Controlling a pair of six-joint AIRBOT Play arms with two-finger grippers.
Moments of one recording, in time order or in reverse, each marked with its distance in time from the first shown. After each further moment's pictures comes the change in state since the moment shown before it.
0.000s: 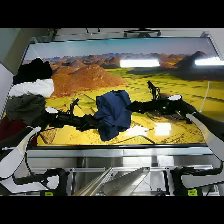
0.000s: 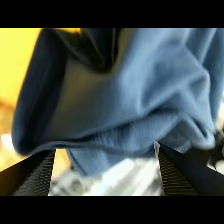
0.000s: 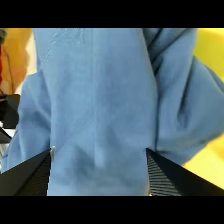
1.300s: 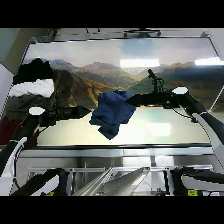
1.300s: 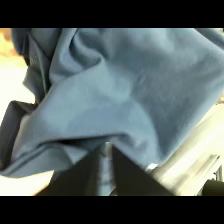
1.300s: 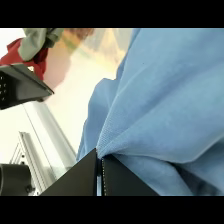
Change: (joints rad) left arm 0.043 0.297 -0.027 -0.052 0.148 0.074; right arm 0.024 0.148 0.078 -0.001 0.082 0.020
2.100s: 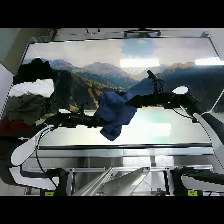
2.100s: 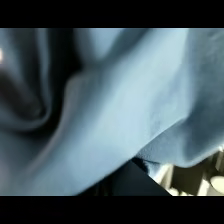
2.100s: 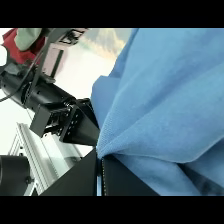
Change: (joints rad) left arm -0.198 -0.447 0.076 -0.200 -0.095 0.121; right arm -0.001 0.010 0.001 -0.042 0.017 0.033
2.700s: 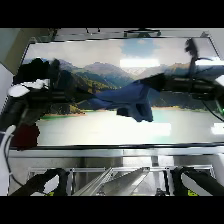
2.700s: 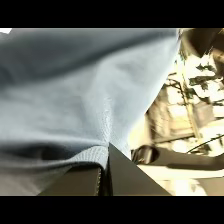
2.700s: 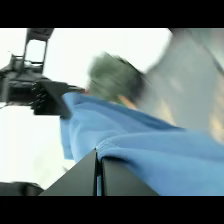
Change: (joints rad) left arm 0.181 0.465 0.362 -0.011 -0.319 -0.230; right arm -0.180 0.342 0.130 0.166 0.185 0.054
